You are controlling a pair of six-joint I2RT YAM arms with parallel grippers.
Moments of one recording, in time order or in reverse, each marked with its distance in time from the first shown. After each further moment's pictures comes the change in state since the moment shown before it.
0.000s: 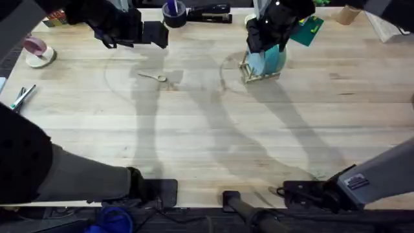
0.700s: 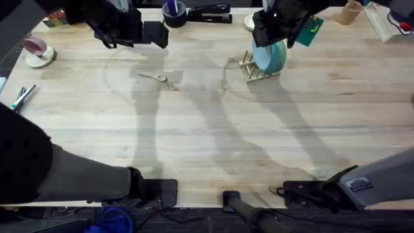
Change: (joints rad) left arm 0.000 0.000 0.000 0.000 0.000 0.000; right arm 0.000 -0.065 0.000 -0.013 0.040 0.000
